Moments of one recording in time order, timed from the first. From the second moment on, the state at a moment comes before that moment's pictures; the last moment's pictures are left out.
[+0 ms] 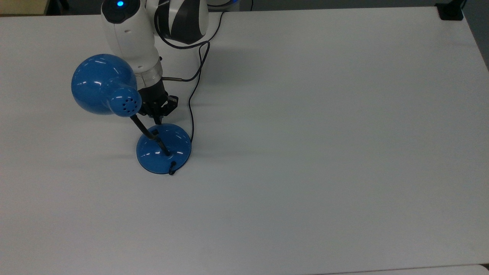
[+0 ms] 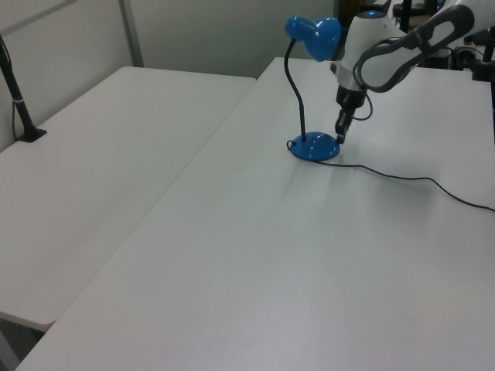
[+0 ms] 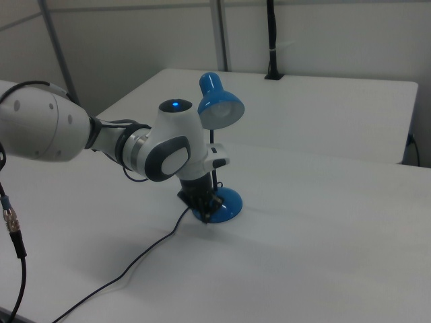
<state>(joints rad) -0.14 0.32 -0.03 -1.96 0.04 2.40 -0.23</state>
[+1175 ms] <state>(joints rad) -0.12 0.05 -0.03 -1.65 0.00 1.63 -0.29</state>
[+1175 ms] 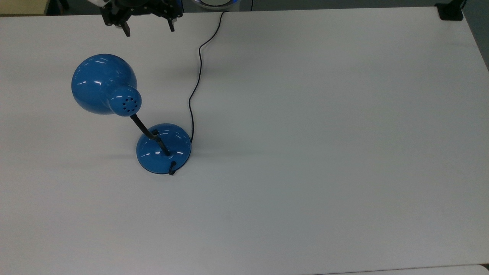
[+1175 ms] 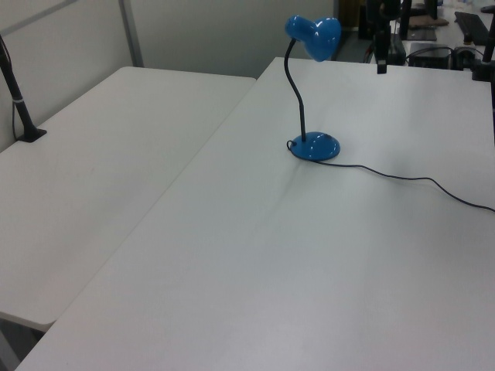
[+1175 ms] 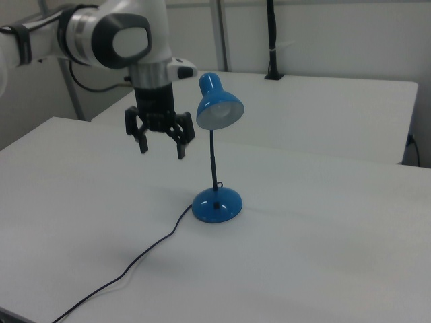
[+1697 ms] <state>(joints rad) -0.11 0.05 -0.03 -1.61 0.02 1.71 -0.17</state>
